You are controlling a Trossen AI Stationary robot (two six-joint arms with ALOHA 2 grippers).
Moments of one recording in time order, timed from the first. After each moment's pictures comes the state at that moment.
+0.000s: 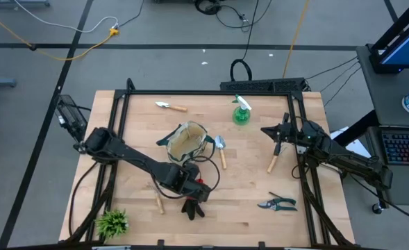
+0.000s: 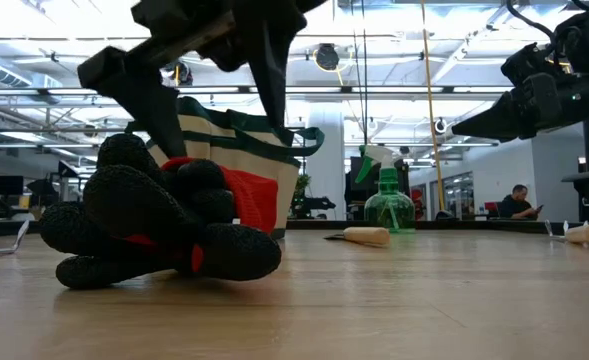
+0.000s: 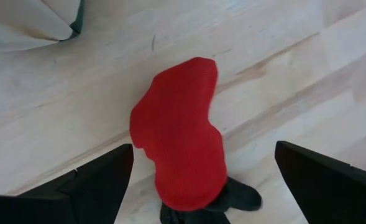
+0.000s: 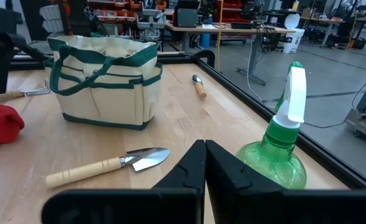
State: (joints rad) left arm -0.39 1.93 1.51 -0.84 -0.14 -1.52; right arm -0.48 0.15 0.06 -0.05 -0.15 -0.07
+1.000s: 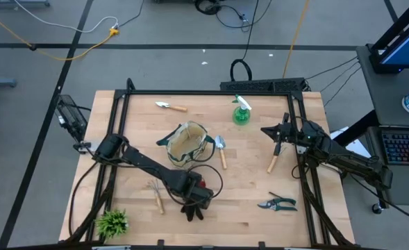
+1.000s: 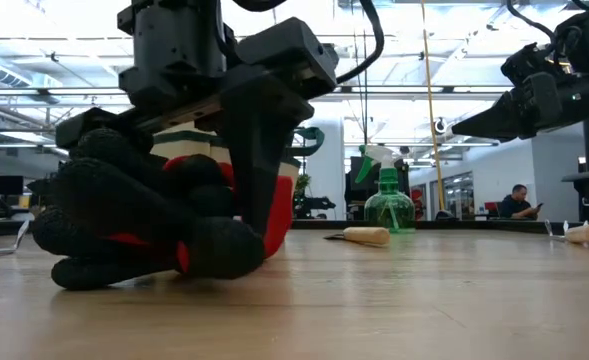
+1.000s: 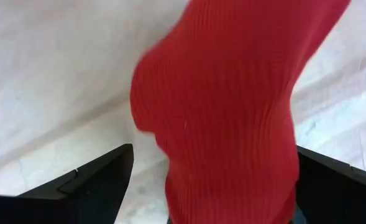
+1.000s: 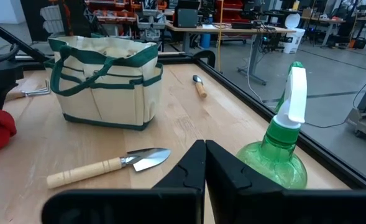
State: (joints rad) left arm -0.39 2.08 1.51 -0.80 0.06 -1.51; right arm -0.48 0.15 0.06 -0.05 -0.16 -0.06
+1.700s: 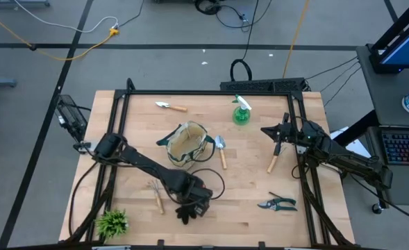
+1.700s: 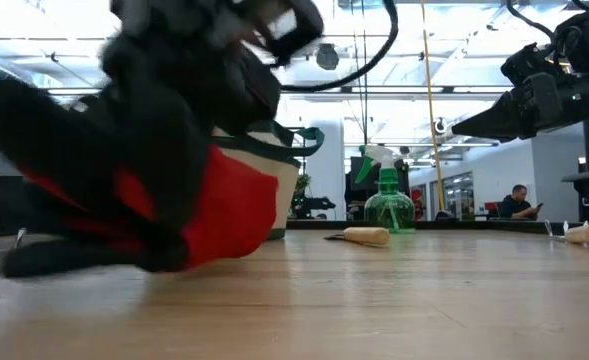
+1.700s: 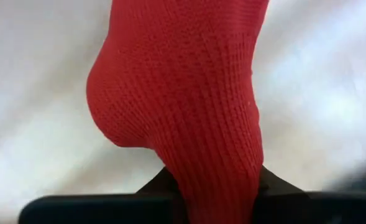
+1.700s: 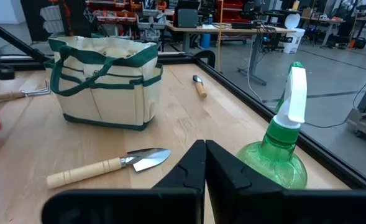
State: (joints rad) left arm -0.40 2.05 1.51 -0.80 0.24 -1.33; right arm -0.48 0.15 0.06 -0.05 -0.16 -0.06
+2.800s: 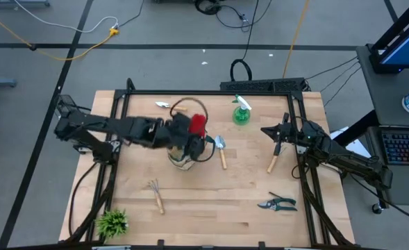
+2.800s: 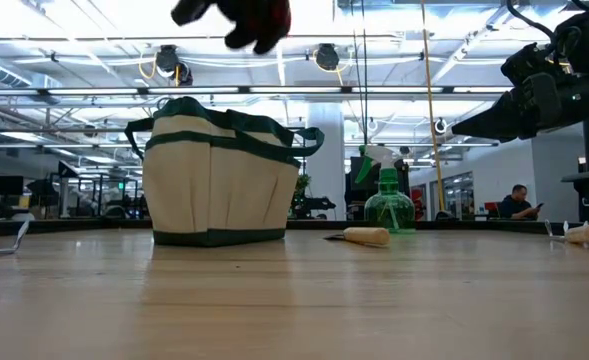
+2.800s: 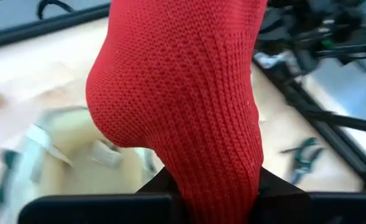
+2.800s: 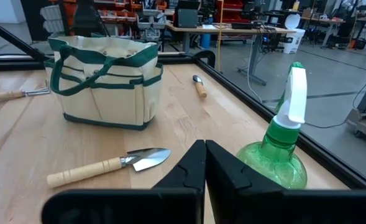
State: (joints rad) left arm -0.11 1.53 1.51 -0.76 -0.42 -0.90; right arm -0.48 0.15 0.06 -0.05 -0.16 -0.07
